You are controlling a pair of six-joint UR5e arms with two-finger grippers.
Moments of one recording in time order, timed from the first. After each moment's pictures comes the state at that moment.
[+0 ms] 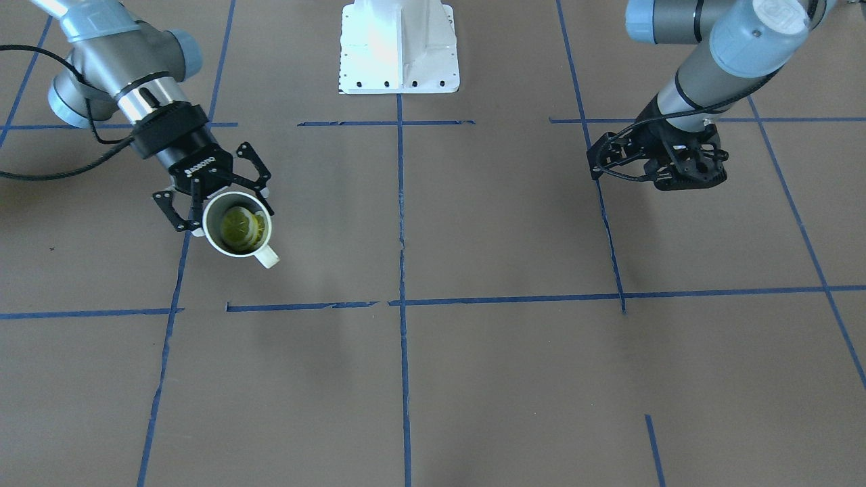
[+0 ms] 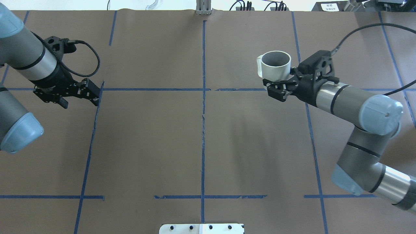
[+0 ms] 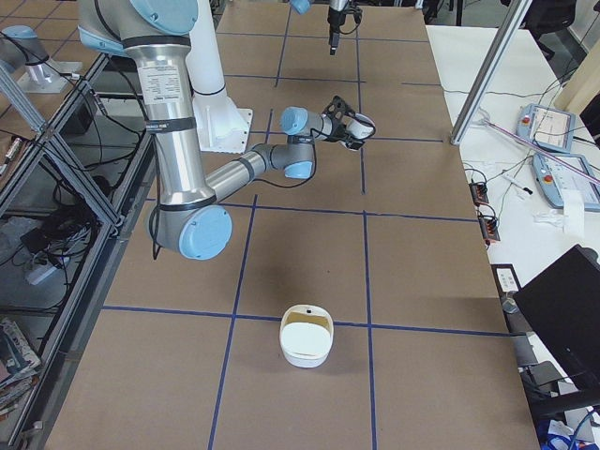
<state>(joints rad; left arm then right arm) -0.92 -1.86 -1.96 -1.43 -2.26 -0.85 0.65 -1.44 1.81 -0.46 1.47 0.66</state>
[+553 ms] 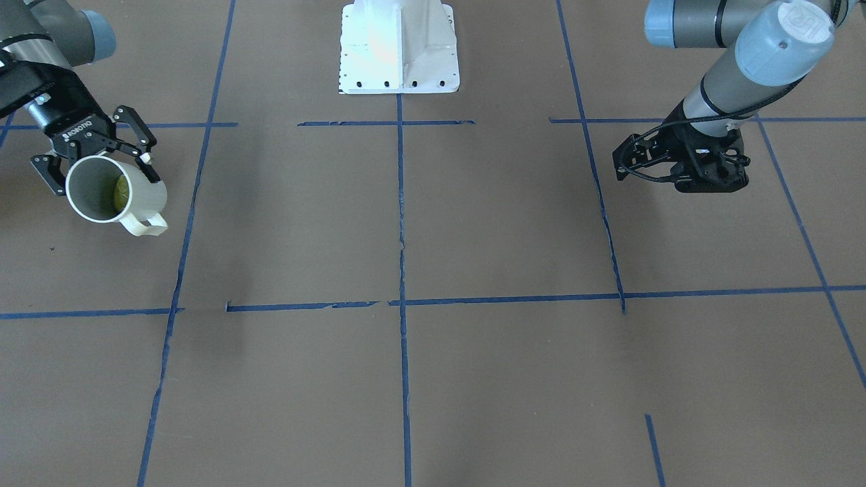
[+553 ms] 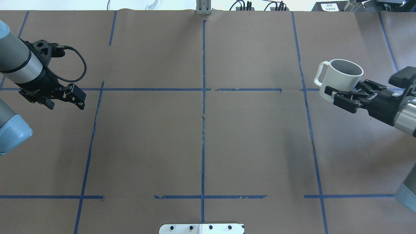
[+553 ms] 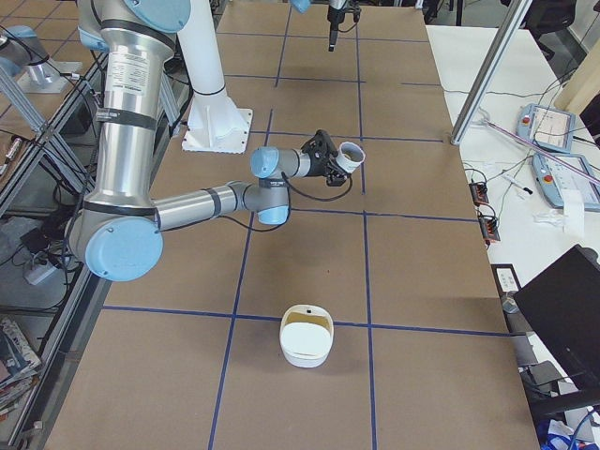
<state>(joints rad) -0.93 -1.82 -1.96 -1.43 -2.25 -0.78 0.72 -1.78 1.84 -0.06 1.48 0.89</state>
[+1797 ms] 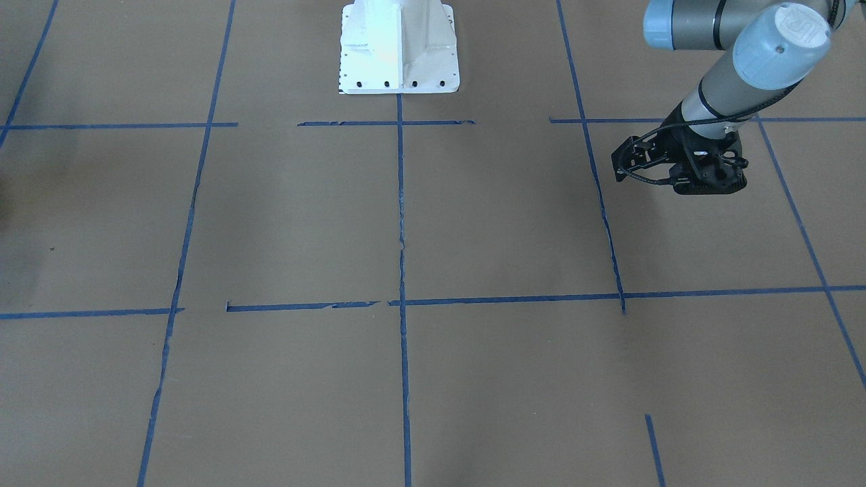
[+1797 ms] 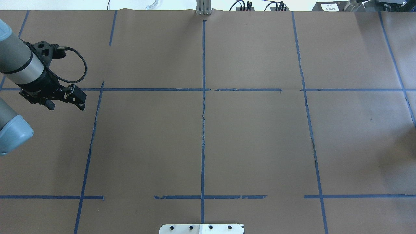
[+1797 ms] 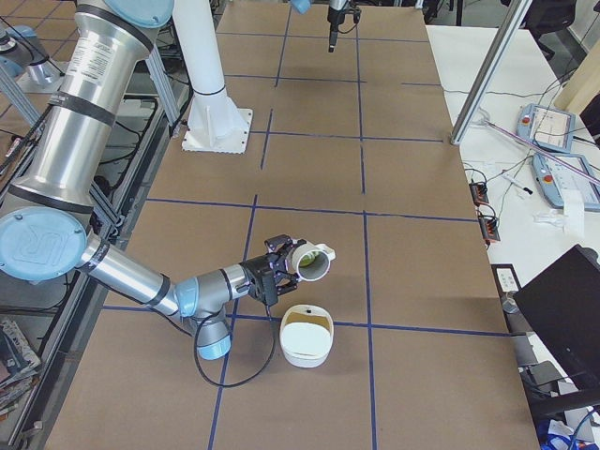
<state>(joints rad) -0.93 -1.83 -1.95 -1.43 -2.25 -0.79 0.88 -1.94 1.21 0.92 1.42 1.59</state>
